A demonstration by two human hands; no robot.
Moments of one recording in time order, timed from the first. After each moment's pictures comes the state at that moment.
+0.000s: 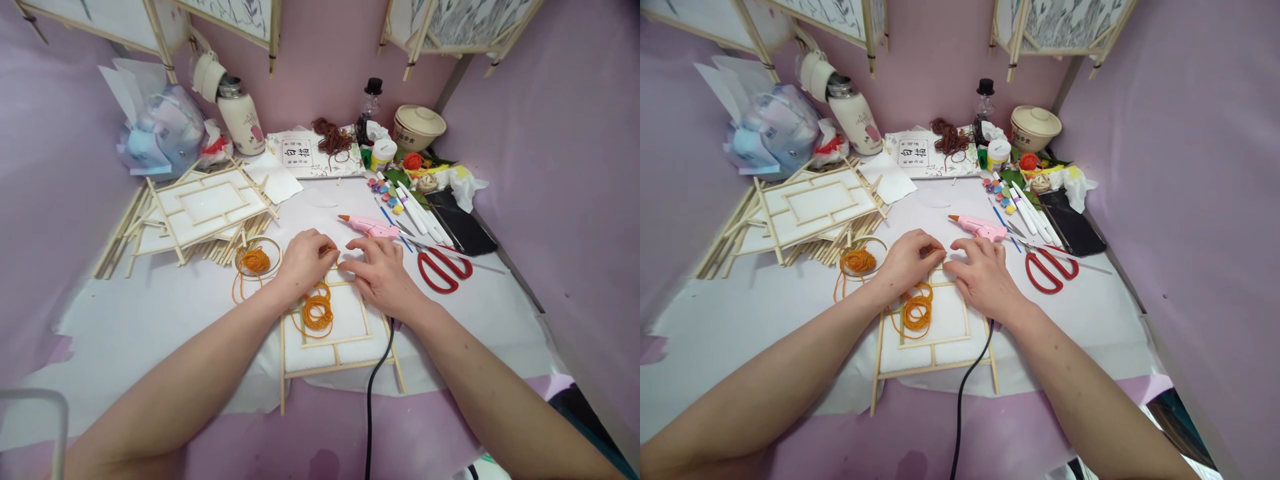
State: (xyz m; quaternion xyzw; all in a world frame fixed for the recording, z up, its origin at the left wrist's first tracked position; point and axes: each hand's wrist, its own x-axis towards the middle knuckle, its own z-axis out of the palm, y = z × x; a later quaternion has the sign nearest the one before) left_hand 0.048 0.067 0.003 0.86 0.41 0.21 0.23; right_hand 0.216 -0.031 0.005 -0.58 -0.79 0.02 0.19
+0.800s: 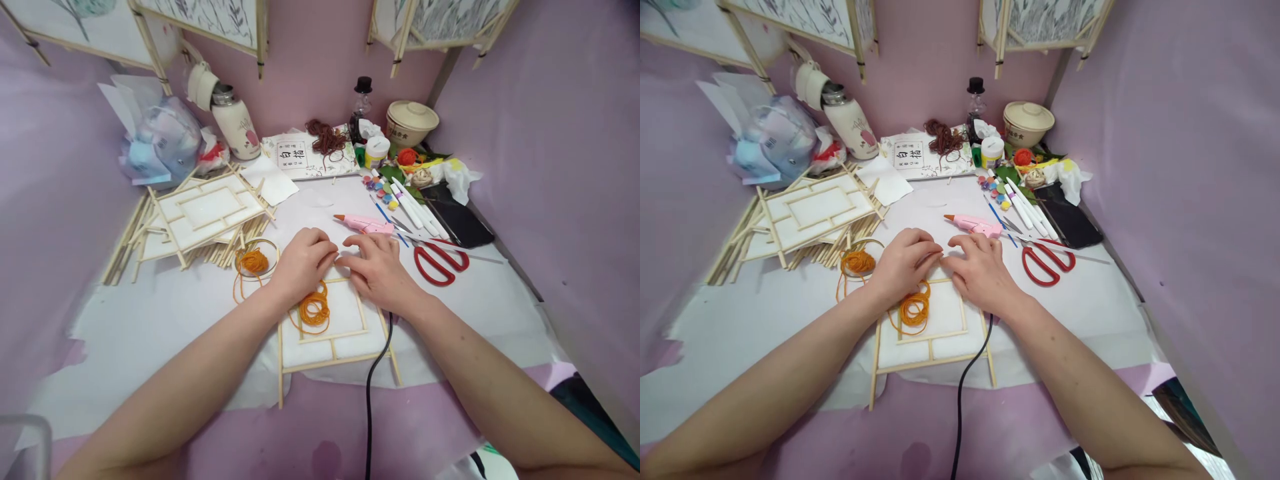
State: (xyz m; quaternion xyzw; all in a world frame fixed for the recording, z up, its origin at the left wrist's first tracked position) left_hand 0.039 0.059 0.008 0.90 0.28 0.28 0.16; right_hand 0.216 -0.033 0.005 -0.58 -0.79 0.00 0.21
